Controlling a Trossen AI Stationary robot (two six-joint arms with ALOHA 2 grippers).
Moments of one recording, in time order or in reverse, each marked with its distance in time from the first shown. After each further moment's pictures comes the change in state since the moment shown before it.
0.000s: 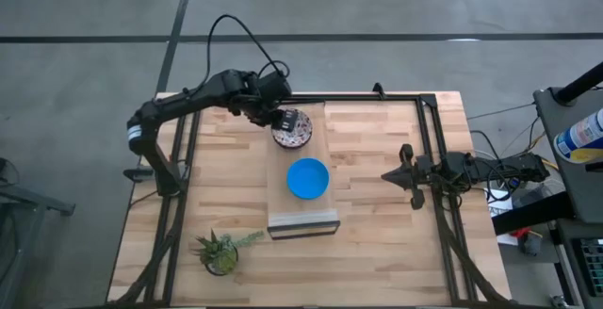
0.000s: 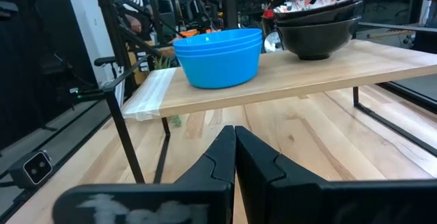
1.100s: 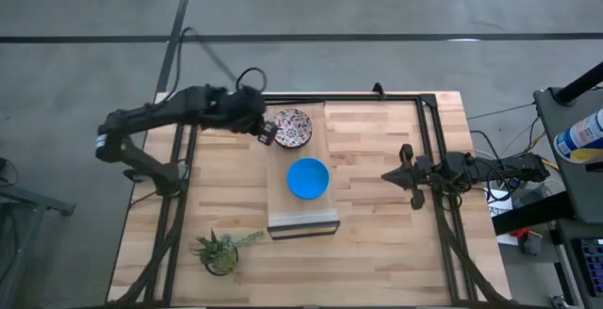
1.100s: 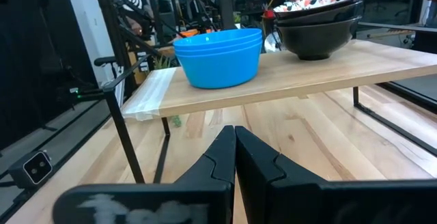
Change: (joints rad) left arm -0.140 -0.258 -0.181 0.086 -0.252 0.134; right arm 0.000 0.000 0.000 0.000 0.000 0.000
